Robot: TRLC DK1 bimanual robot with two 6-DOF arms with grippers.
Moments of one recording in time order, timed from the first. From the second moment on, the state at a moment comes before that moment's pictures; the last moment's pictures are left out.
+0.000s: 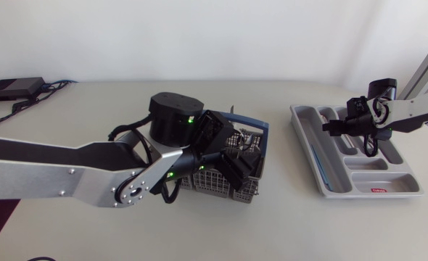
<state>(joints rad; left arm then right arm) -0.82 1.66 0.86 0.38 0.08 0.14 -0.27 2.07 1.22 0.02 -0.09 -0.19</state>
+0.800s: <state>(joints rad) -0.83 1.76 0.89 0.50 -0.02 0.14 -0.13 1.48 0.84 0.02 -0.09 -0.19</state>
